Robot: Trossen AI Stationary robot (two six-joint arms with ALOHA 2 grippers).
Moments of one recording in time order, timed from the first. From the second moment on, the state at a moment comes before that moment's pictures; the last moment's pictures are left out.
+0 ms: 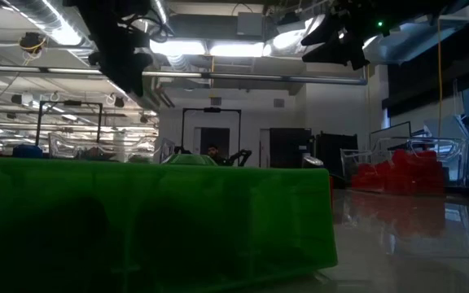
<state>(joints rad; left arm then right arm) 0.60 1.13 1.03 -0.75 -0.53 -0.07 -0.22 1.00 0.75 0.05 0.28 -0.90</state>
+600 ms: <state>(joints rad) 0.27 1.22 1.03 -0.54 -0.06 -0.07 -0.22 1.00 0.75 0.05 0.28 -0.90</state>
